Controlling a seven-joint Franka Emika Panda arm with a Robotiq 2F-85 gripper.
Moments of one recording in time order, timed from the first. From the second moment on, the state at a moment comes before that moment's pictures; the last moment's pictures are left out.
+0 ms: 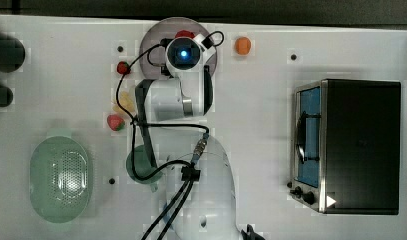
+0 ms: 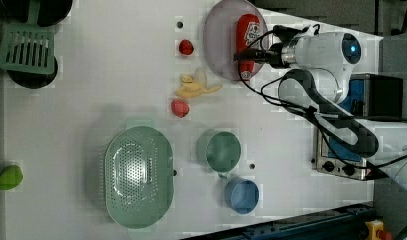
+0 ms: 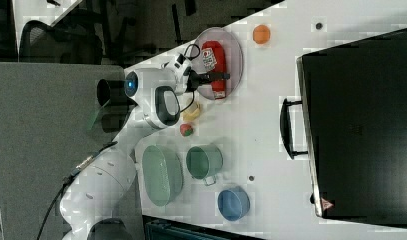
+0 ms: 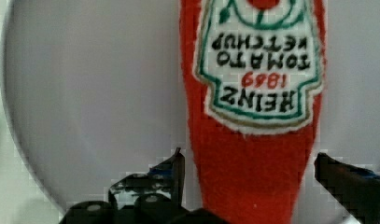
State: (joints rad) arm 0.00 0.78 0.10 -1.71 -0.09 1.00 -0.64
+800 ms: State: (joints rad) arm 0.00 0.72 0.10 -1.69 -0.03 0.96 -0.64
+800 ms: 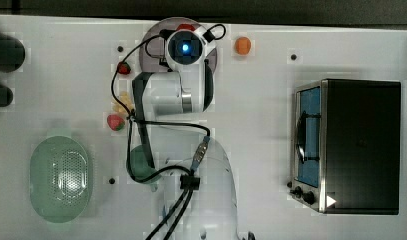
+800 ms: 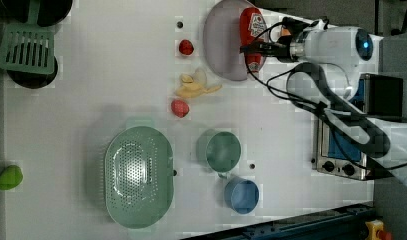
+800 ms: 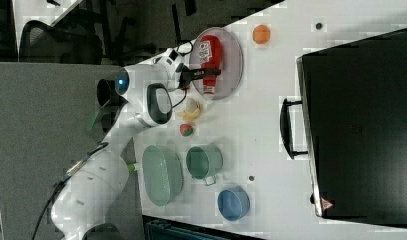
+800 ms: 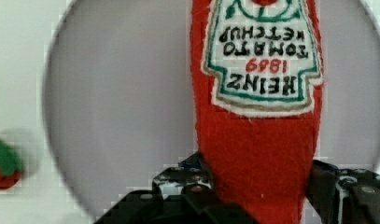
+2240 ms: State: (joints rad) arm -0.08 -0.07 -0.05 -2.14 0.06 0.51 -0.64
